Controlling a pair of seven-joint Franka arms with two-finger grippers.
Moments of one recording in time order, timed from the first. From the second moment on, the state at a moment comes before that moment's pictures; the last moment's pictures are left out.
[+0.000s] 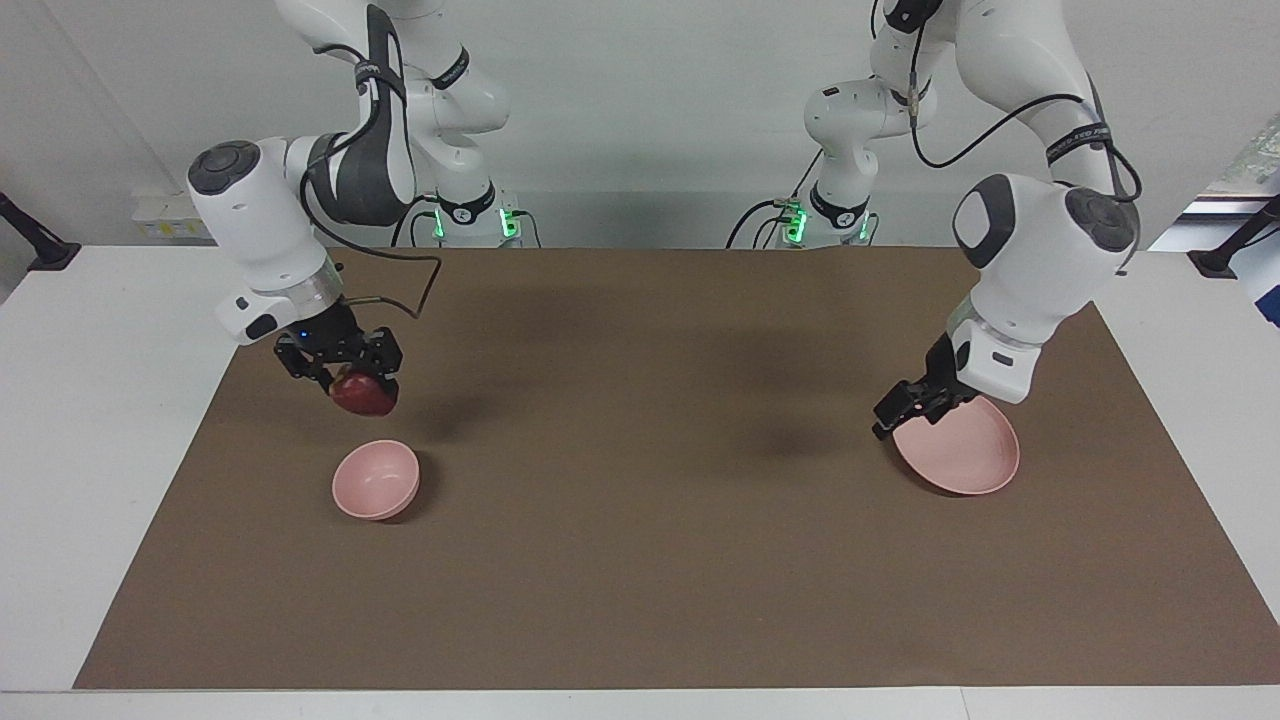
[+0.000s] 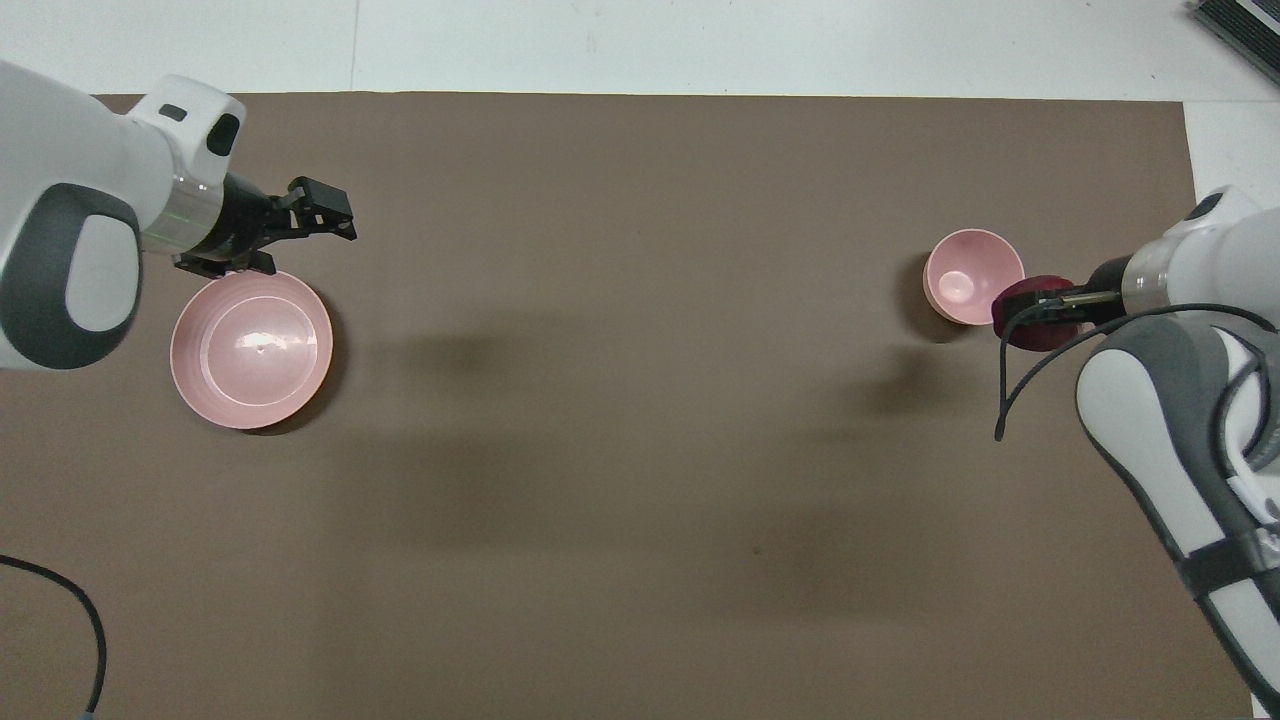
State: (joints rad) left arm 0.19 0.28 -0.36 -1.60 -0.06 1.97 -0.37; right arm 0.01 0.12 -0.07 -1.92 -0.02 2.17 -0.09
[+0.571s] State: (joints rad) left arm 0.23 0.21 -0.36 -1.49 -0.01 1.73 -0.23; right arm 0.05 0.32 -0.06 -1.77 -0.26 2.20 0.12
